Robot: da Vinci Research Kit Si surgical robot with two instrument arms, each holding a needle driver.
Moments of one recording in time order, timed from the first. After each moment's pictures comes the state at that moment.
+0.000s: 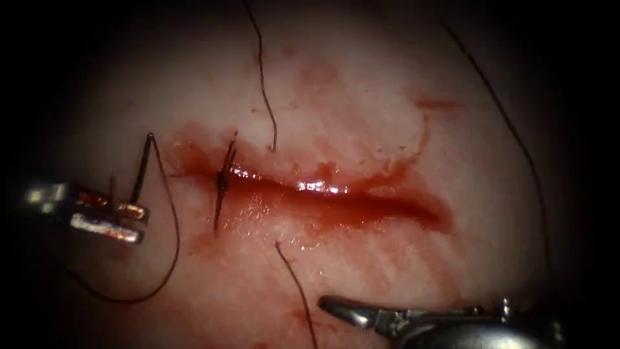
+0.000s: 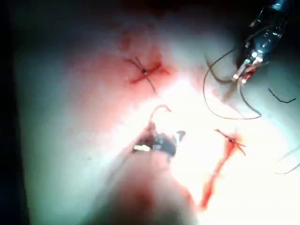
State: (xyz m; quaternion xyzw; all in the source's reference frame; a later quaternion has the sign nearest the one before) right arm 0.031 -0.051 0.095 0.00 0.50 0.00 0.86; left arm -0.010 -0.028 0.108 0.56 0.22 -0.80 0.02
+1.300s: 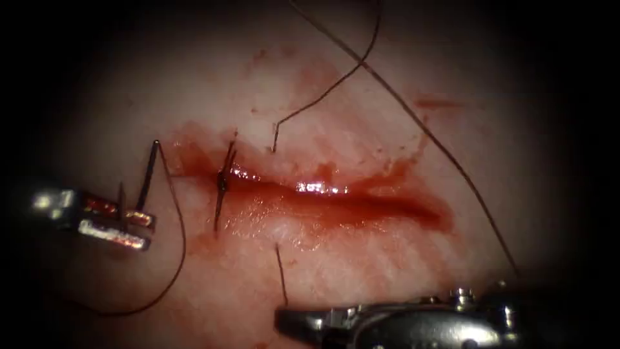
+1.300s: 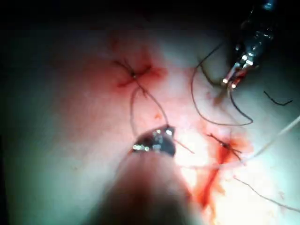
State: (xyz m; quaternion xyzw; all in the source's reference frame) right arm 0.035 -0.052 0.095 0.04 0.50 -0.02 0.86; left arm -0.011 -0.028 0.108 0.56 0.22 -0.80 0.02
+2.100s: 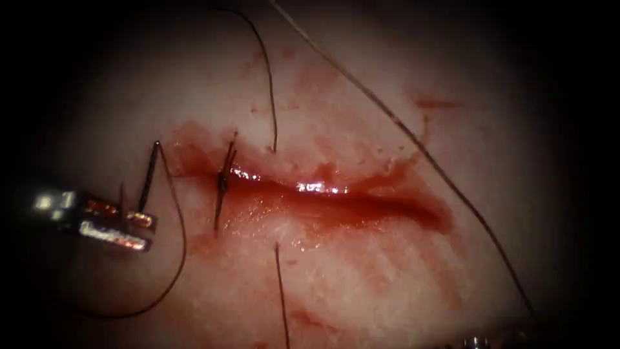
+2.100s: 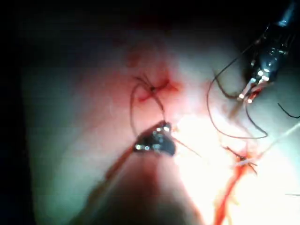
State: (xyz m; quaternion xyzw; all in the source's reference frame) right arm 0.034 -0.055 0.092 0.08 0.52 -0.06 0.85; left arm -0.011 -0.028 0.108 0.56 0.22 -0.80 0.03
